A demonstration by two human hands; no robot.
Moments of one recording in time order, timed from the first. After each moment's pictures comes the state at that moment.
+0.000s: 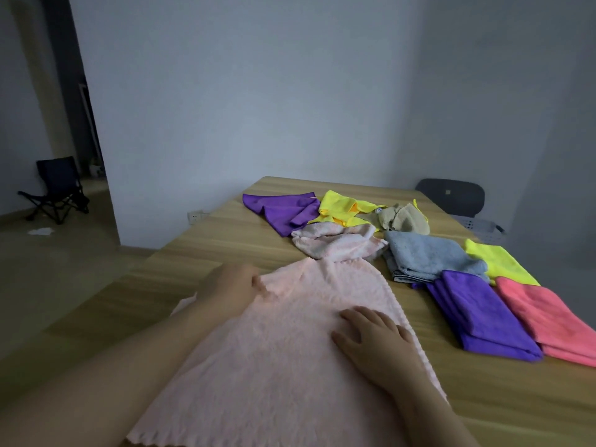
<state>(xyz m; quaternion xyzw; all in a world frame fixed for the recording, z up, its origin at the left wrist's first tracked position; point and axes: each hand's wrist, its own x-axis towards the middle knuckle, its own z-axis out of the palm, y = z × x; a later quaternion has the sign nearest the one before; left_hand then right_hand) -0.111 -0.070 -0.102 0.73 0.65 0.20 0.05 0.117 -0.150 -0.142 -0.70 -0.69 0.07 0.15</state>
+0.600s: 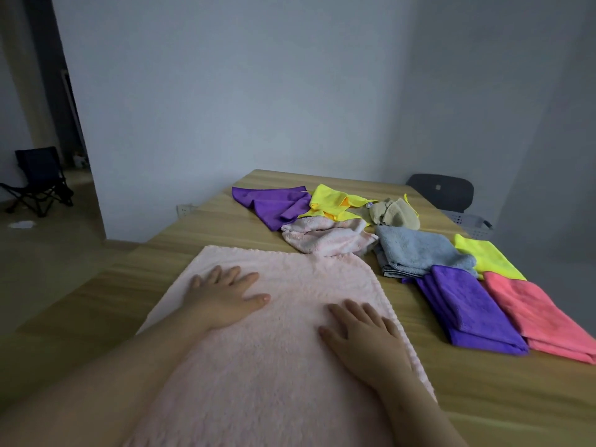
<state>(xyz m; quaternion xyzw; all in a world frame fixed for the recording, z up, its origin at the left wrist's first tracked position) -0.113 -0.046 -0.145 0.75 0.66 -0.02 0.07 0.119 -0.147 -0.143 -0.70 -0.70 0.08 0.11</state>
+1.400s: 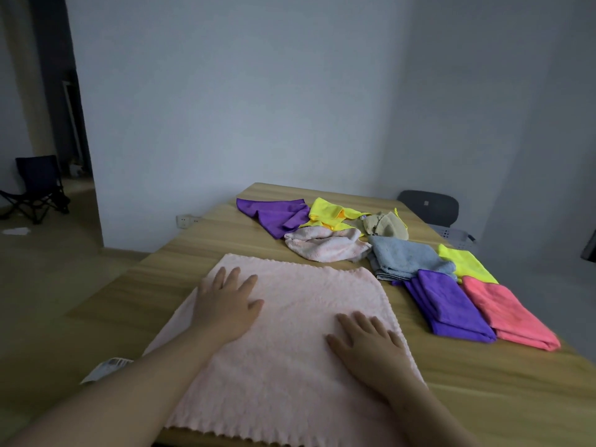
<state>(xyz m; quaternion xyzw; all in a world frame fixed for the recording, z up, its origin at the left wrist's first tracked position) -0.118 -0.100 -0.142 0.75 0.66 0.09 -0.02 0.116 -0.183 -0.141 -0.73 -0.68 0.07 0.08</state>
